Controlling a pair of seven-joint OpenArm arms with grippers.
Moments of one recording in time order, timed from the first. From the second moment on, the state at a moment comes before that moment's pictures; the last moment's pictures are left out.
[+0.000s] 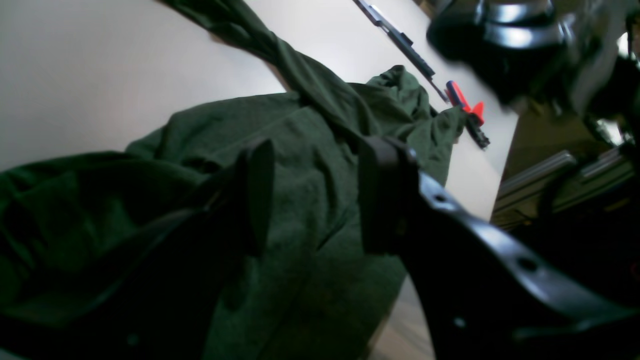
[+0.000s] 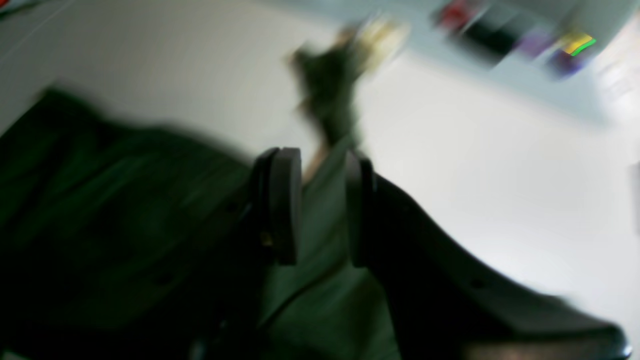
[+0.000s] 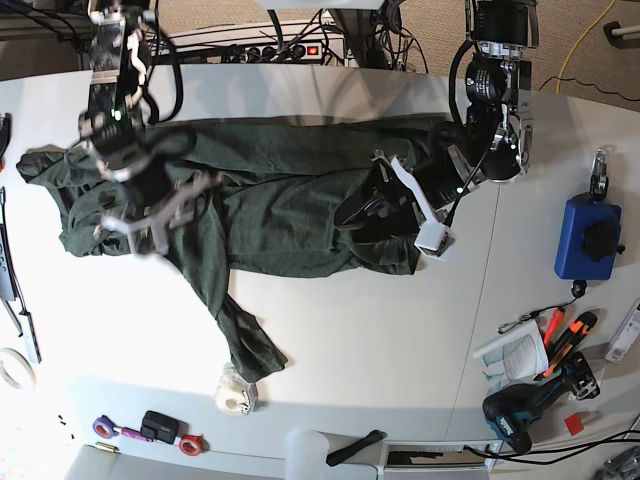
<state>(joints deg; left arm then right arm) 4.1 -4.0 0.7 92.6 -47.3 -42.9 40.2 -7.7 16.6 8.5 114.7 8.5 19.3 -33.0</state>
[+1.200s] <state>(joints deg) 4.1 -4.0 0.7 92.6 -47.2 -42.9 40.2 35.2 5.1 8.8 36.2 -3.8 19.2 -11.9</state>
